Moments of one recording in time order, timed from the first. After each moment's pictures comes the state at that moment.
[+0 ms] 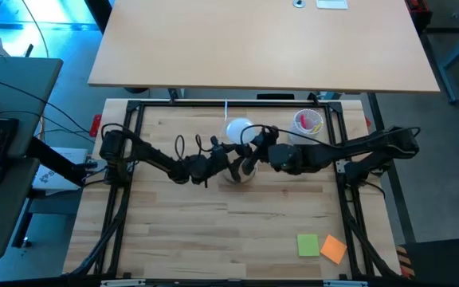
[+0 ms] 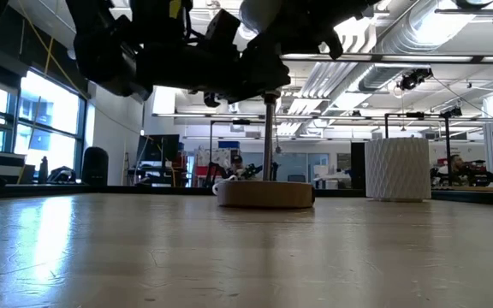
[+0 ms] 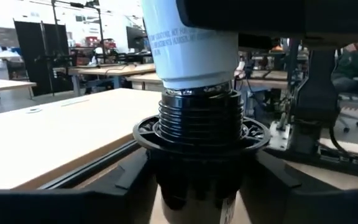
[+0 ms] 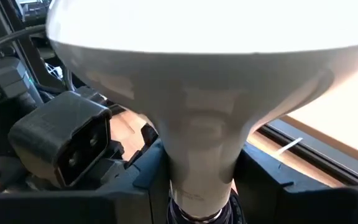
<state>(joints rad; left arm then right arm) -0.07 1.91 0.82 1.22 -0.62 0.08 0.11 1.49 0.99 0.08 0.68 0.32</state>
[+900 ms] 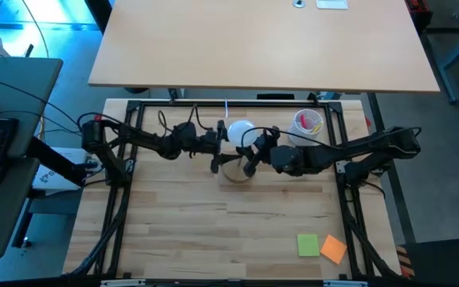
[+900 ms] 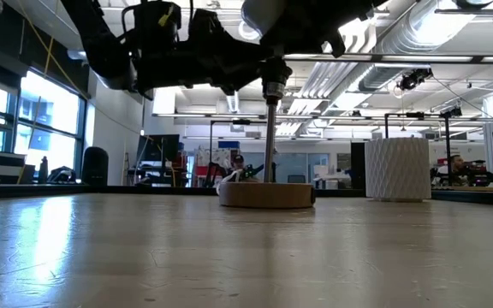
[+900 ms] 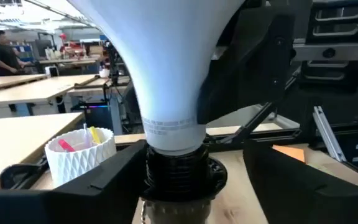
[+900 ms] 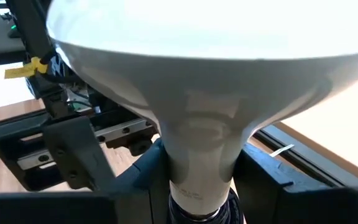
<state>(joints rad) 0.22 1.72 0.73 1.08 0.36 0.03 0.12 1.49 0.95 0.10 0.68 0.24</state>
